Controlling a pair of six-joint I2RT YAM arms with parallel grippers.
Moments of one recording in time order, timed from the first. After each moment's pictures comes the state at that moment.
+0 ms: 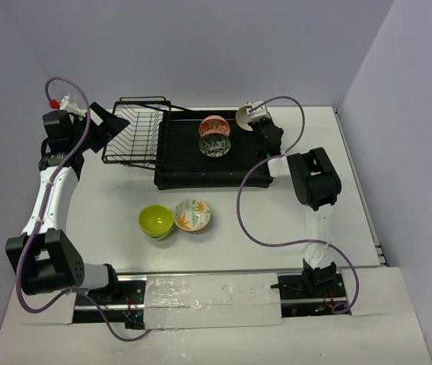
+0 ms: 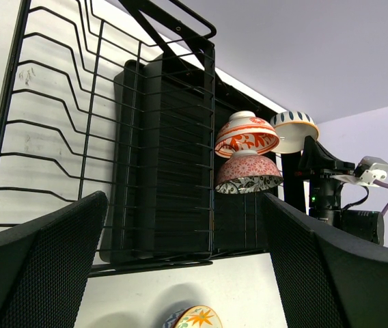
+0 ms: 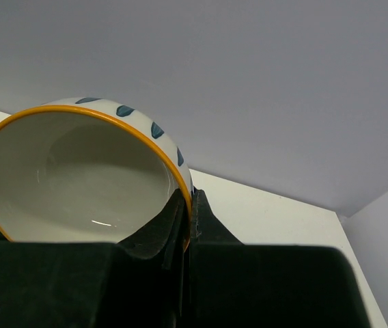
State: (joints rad) left arm 0.16 1.36 1.15 -0.16 0.48 -0.65; right arm 0.28 2.17 1.19 1.11 0.29 -0.48
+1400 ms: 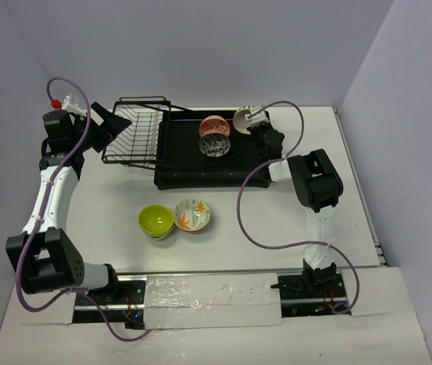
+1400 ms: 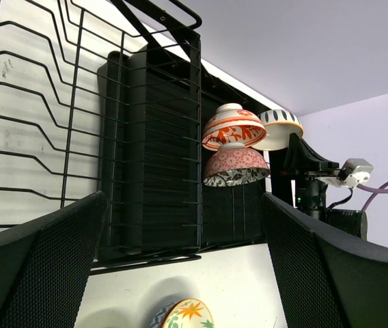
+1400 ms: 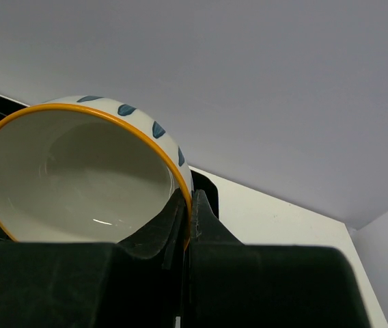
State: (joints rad) left arm 0.16 1.37 1.15 -0.15 0.53 -0.67; right arm 0.28 2.14 1.11 1.17 0.22 -0.49
